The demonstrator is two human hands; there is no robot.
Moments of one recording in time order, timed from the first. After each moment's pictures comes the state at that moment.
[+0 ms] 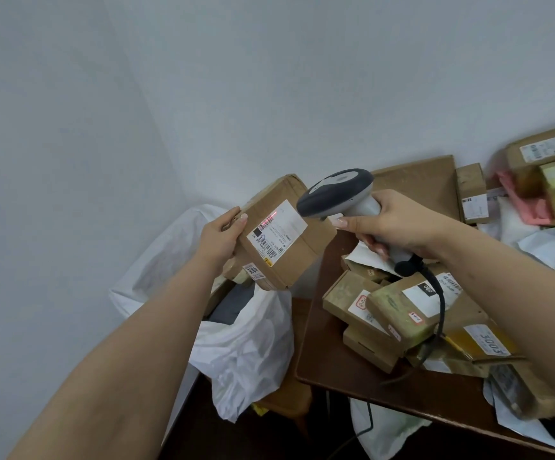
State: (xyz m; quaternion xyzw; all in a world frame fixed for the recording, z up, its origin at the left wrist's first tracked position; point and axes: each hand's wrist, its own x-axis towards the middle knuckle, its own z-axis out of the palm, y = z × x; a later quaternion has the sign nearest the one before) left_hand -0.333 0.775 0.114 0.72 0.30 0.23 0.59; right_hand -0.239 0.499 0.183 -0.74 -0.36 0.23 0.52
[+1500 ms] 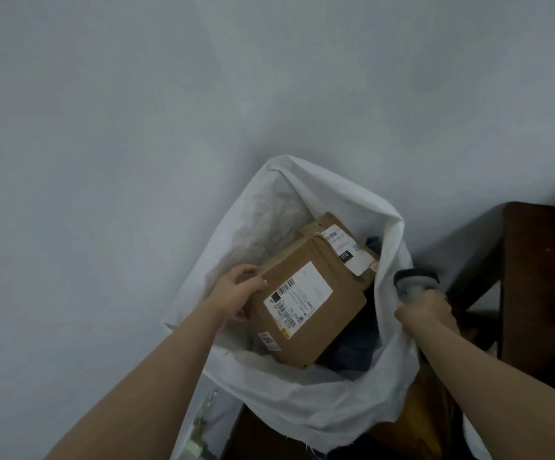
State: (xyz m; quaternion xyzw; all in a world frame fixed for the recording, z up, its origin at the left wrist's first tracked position) left_hand -0.334 1.087 -0.049 0.69 0.51 -0.04 0.52; right_hand -0.170 0.854 -0.122 -0.91 0.12 0.29 0.27
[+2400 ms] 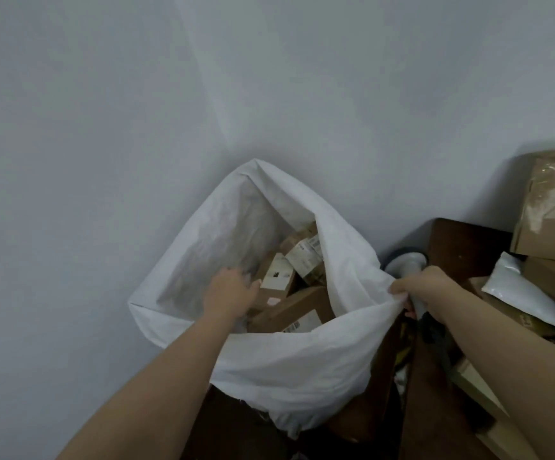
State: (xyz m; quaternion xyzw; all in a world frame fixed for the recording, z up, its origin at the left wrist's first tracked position) left_hand -0.310 1.002 -0.056 0.87 0.45 -0.05 0.21; right_hand -0.120 0.759 -0.012 -0.84 0.10 0.39 0.37
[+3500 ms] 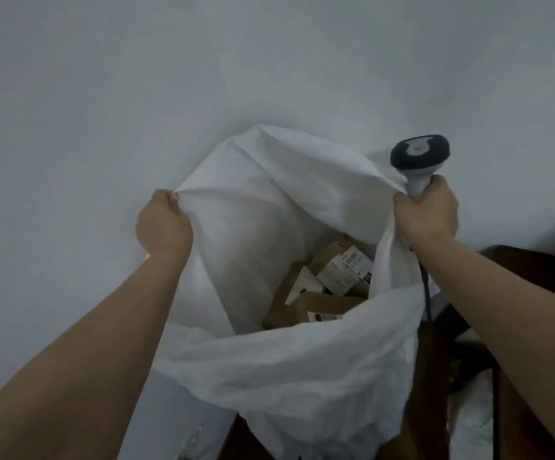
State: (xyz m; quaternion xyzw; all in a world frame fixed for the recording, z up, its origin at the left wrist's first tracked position) left_hand -0.276 1.208 0.048 0.79 0.53 0.30 0.07; right_hand -0.067 0.932 0.032 -0.87 -0.06 0.04 0.49
